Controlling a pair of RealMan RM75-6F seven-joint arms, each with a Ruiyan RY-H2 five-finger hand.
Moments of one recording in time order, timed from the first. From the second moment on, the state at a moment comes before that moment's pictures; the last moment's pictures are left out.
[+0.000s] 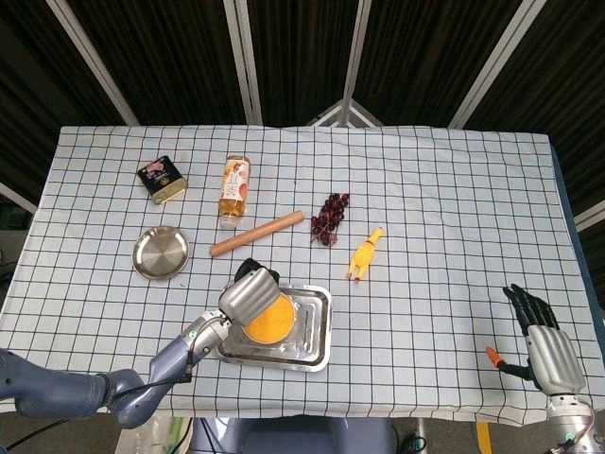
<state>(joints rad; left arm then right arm) -0.97 -1.58 0.04 -1.65 1.25 1.16 1.53 0.06 -1.09 0.02 -1.74 -1.46 1.38 0.14</state>
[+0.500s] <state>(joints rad) -0.96 -1.63 0.03 -1.68 1.28 1.15 1.53 0.06 -1.09 0.02 -1.74 -1.46 1.38 0.13</state>
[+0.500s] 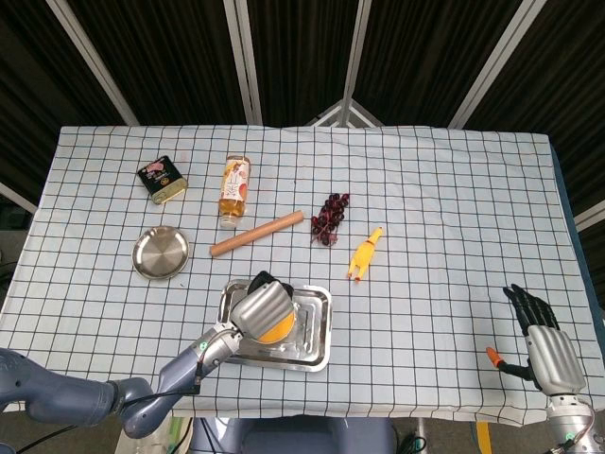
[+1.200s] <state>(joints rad) -0.95 -1.60 0.01 -1.77 1.33 1.14 1.56 0.06 -1.09 0.02 -1.74 -1.46 1.38 0.14</state>
